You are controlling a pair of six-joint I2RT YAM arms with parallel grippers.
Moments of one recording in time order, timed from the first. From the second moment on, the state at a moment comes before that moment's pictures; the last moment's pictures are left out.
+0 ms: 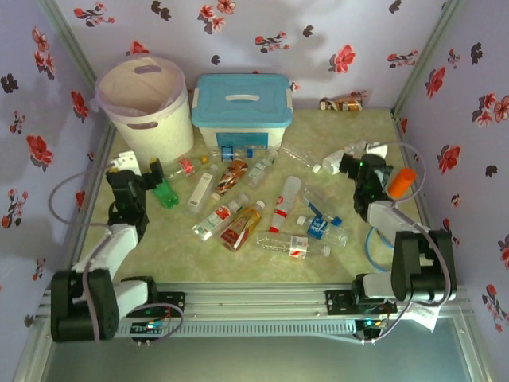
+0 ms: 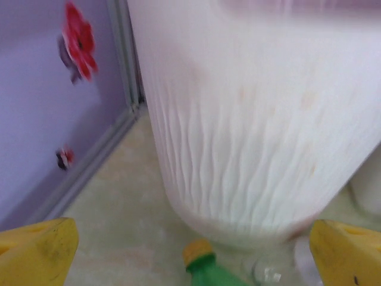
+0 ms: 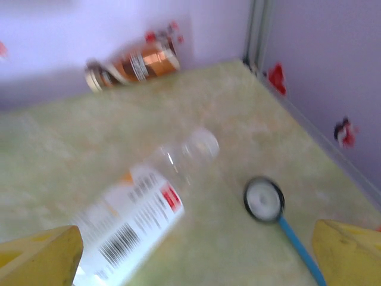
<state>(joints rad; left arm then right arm) -0.01 1.08 0.51 0.35 -0.24 -0.10 0.04 1.34 0.68 0.26 0.27 0.18</state>
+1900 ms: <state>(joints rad) -0.01 0.98 0.71 -0.16 -0.01 -0.60 -0.14 2.92 2.68 -0.18 -0.19 1.27</state>
